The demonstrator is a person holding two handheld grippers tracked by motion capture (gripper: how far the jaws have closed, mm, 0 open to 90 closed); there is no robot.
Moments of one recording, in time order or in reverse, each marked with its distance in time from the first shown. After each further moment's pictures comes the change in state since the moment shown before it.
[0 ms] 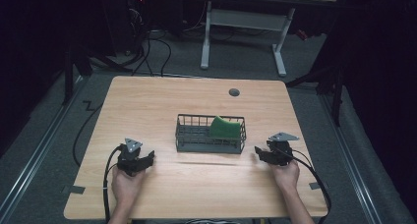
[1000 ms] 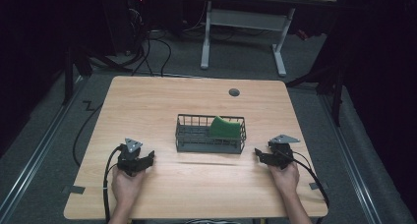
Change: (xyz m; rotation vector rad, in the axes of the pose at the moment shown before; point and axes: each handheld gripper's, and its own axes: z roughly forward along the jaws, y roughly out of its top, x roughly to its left) left arm 0.000 0.000 0.000 0.001 0.001 0.001; right arm -0.009 -0.013 0.009 -0.016 0.017 0.006
